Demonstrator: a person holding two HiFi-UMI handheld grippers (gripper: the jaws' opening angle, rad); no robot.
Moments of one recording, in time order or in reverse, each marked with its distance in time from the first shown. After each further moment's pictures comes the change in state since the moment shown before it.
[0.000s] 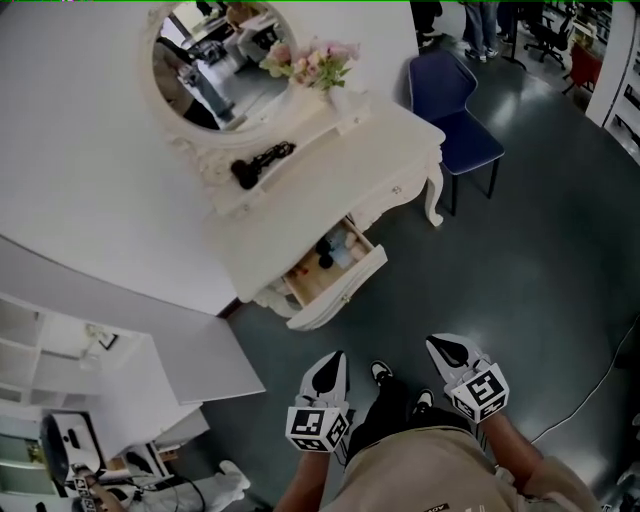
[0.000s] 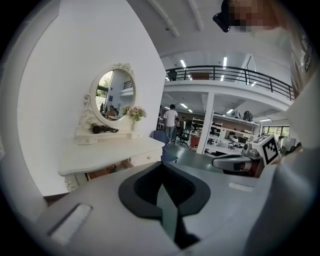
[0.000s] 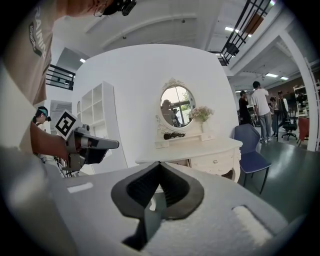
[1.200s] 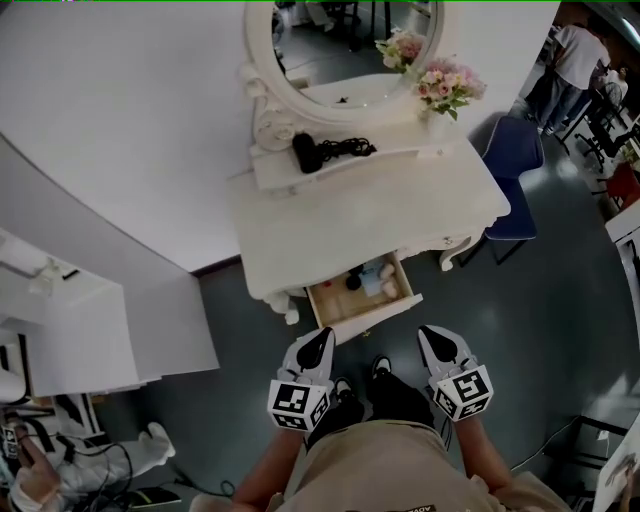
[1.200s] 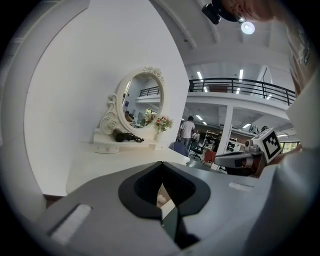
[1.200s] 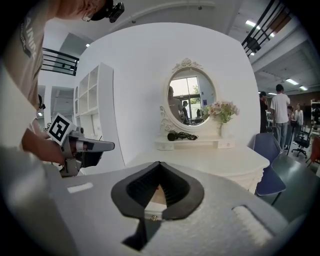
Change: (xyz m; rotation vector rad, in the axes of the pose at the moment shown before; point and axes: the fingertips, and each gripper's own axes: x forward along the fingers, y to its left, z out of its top) left arm 0.056 0.176 0.058 -0.137 -0.118 0.107; right arm 0.197 -0.012 0.091 -0.118 0.116 0.042
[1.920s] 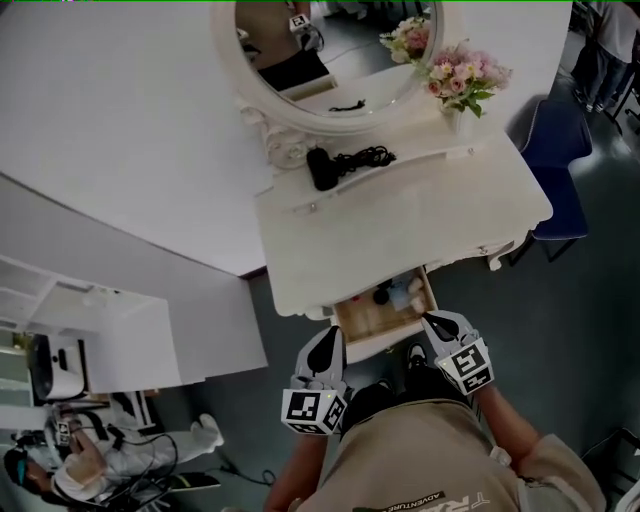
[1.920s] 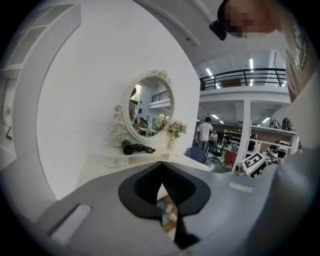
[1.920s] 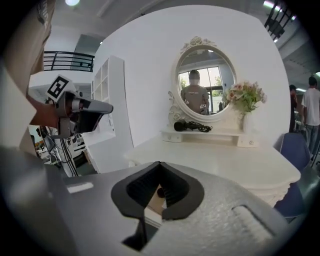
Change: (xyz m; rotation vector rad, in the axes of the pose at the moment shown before) left arm 0.057 0.002 0.060 0.032 -0.062 0.222; right arm 0.098 -0.068 -0.025 -0.119 0.104 0.241
